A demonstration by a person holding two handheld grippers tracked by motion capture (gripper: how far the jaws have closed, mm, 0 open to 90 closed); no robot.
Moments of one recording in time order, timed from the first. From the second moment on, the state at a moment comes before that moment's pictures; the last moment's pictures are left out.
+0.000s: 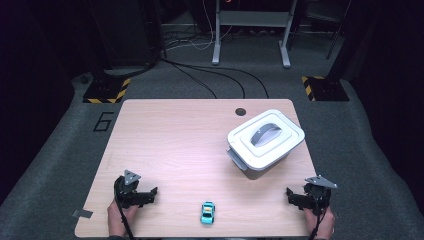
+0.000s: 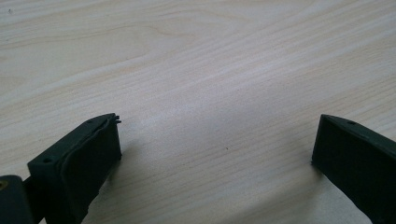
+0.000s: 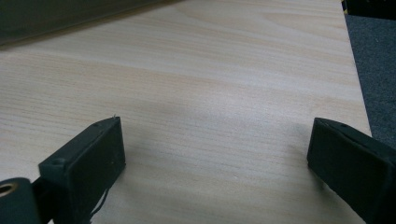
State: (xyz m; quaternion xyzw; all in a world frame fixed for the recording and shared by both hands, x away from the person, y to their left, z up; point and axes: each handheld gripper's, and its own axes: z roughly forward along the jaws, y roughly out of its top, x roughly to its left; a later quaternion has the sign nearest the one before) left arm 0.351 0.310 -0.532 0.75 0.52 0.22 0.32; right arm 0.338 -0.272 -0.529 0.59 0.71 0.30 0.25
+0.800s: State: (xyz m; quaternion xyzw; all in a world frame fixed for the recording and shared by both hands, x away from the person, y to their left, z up) left arm 0.350 0.311 -0.532 0.76 0.52 0.23 0.32; right arm 0.338 -0.273 -0.529 0.59 0.71 0.31 0.25
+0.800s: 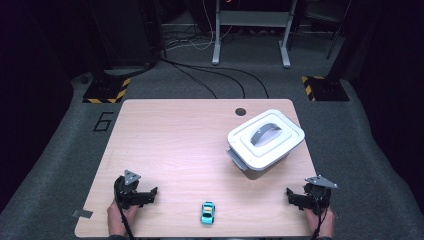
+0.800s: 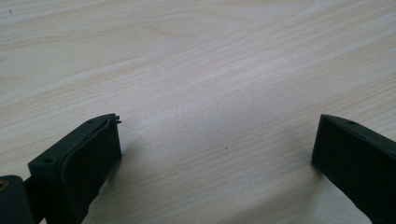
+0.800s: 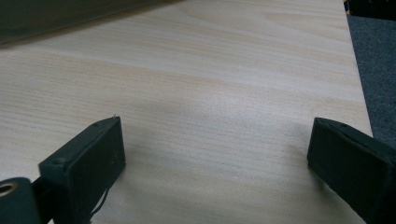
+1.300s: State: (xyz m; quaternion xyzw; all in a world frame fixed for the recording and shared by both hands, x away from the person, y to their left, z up) left arm 0.350 0.310 -0.532 0.75 0.53 0.23 0.32; right arm 0.342 -0.265 -0.523 0.57 0.74 0.29 0.21
